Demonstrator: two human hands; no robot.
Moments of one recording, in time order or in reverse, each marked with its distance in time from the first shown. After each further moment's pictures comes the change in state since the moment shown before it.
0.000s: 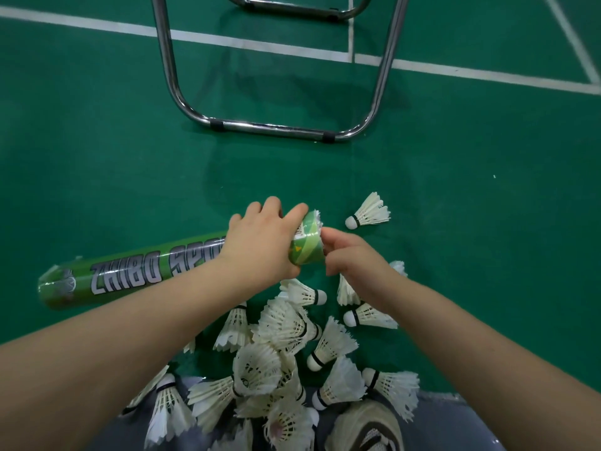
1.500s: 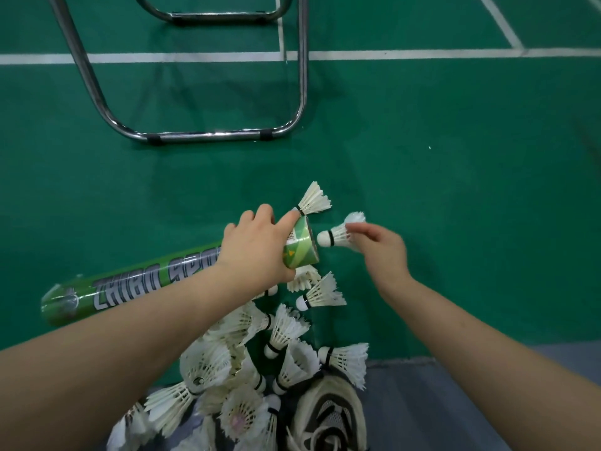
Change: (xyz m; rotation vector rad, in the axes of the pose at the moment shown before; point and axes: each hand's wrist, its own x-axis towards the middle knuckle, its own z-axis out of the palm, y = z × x) left_hand 0.004 0.095 0.010 0.074 -0.037 0.091; right_hand -0.065 0.068 -0.095 0.032 0.803 0.038
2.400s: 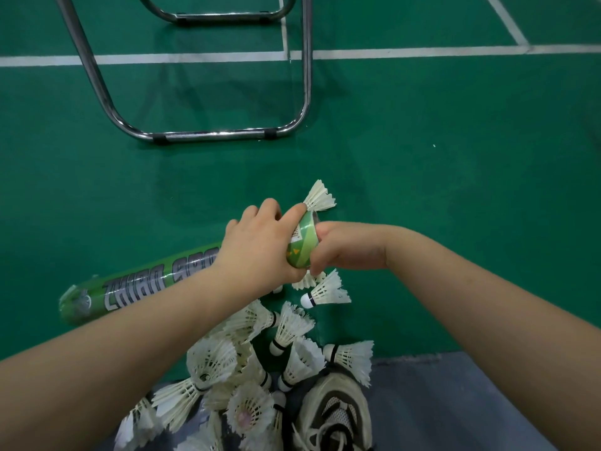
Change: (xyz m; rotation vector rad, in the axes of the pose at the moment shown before) left_hand -0.017 -0.002 -0.013 -0.075 0.098 0.045; right_hand -0.012 -0.072 0.027 -0.156 -1.212 0.064
